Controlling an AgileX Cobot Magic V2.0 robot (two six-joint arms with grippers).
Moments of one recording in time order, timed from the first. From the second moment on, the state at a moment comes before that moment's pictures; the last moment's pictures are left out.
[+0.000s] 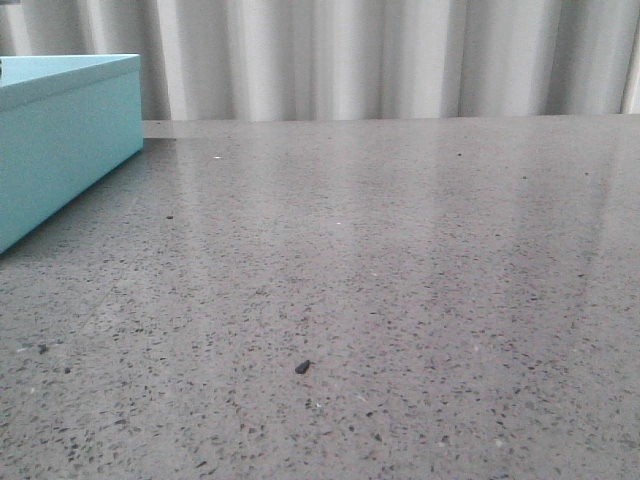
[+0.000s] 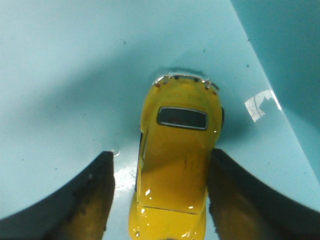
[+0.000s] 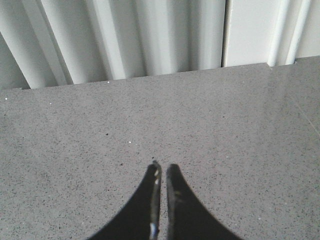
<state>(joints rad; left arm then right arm) -0.01 1.85 -1.68 -0.13 1.24 0.49 -0.06 0.62 -0.99 -0.07 0.76 0.14</state>
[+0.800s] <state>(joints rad) 0.10 1.43 -1.65 -0.41 1.16 0.57 -0.06 0.33 -0.54 -0.20 0.41 0.14</state>
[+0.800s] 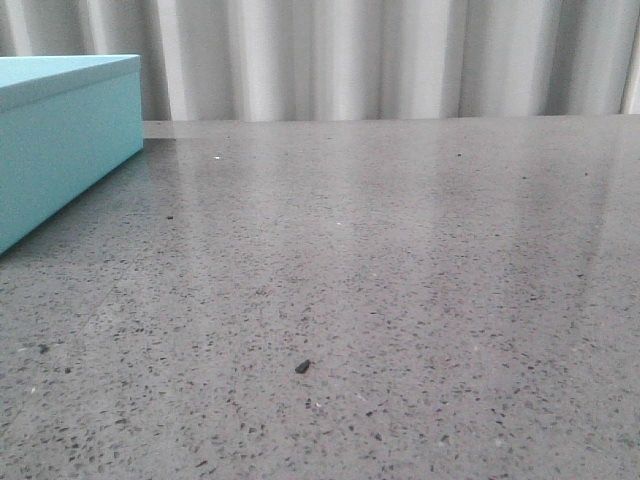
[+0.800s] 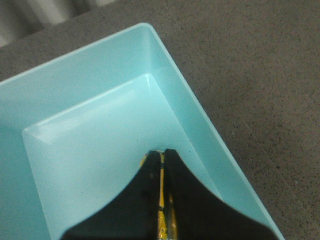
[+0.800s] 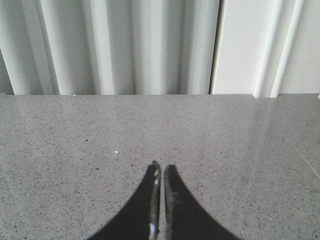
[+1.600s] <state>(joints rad) 0.10 0.79 -0.94 -0.54 0.70 0.74 -0.06 0.24 -0.24 -0.21 0.13 0.14</state>
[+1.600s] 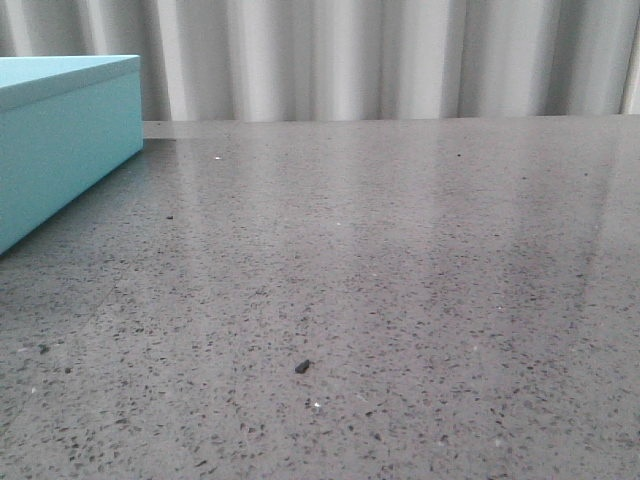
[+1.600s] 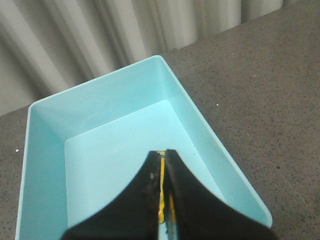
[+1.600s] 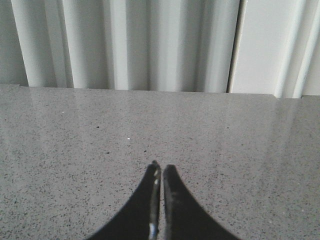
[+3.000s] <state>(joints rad) -0.15 0.06 -0.33 -0.84 0.40 0.88 -0.06 0.24 -0.22 -0.21 0.16 0.14</state>
